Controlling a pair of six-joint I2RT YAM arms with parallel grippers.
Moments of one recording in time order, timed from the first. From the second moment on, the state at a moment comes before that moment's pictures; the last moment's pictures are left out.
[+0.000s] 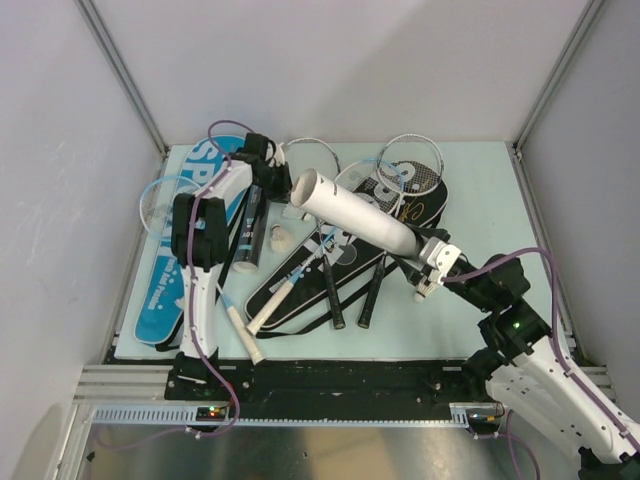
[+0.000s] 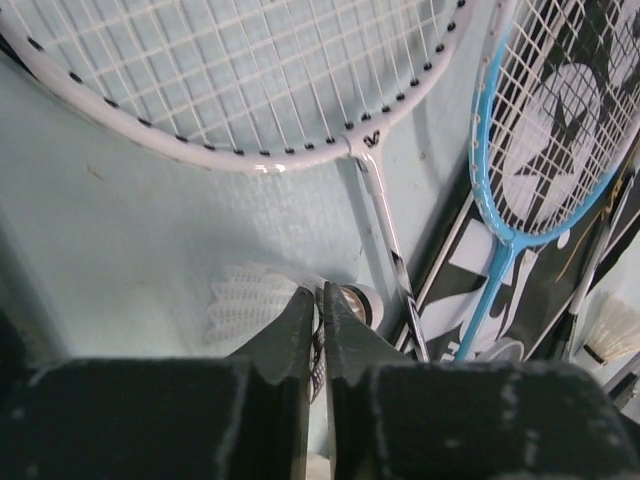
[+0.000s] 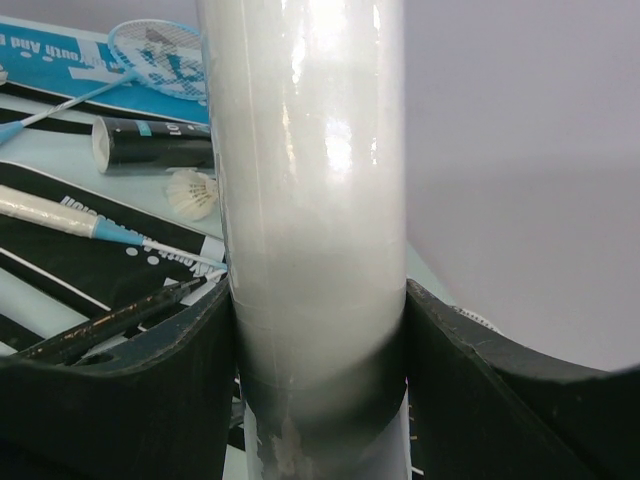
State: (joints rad) left arm -0.18 2.36 1.95 -0.64 0.51 -0.26; right arm 0.59 0.56 0.60 0.06 -0.34 -0.50
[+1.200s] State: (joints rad) left arm -0.22 1.04 1.26 -0.34 0.53 -0.48; right arm 0.60 0.74 0.60 -0.06 -0.30 -0.50
